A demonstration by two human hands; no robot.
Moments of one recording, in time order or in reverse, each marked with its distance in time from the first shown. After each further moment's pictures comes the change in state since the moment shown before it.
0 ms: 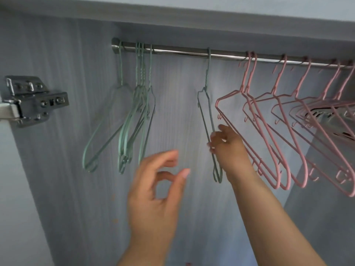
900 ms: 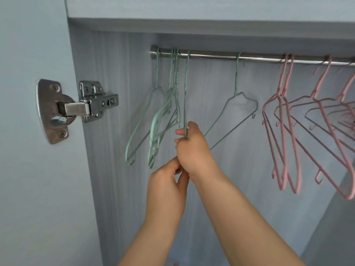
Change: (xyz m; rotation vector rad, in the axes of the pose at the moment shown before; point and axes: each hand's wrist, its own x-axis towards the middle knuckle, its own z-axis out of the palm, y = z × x) left_hand 0.016 -0.019 -0.032 0.487 -0.138 -0.304; right_hand -0.046 -0.044 0.106 -0.035 -0.297 -0.065
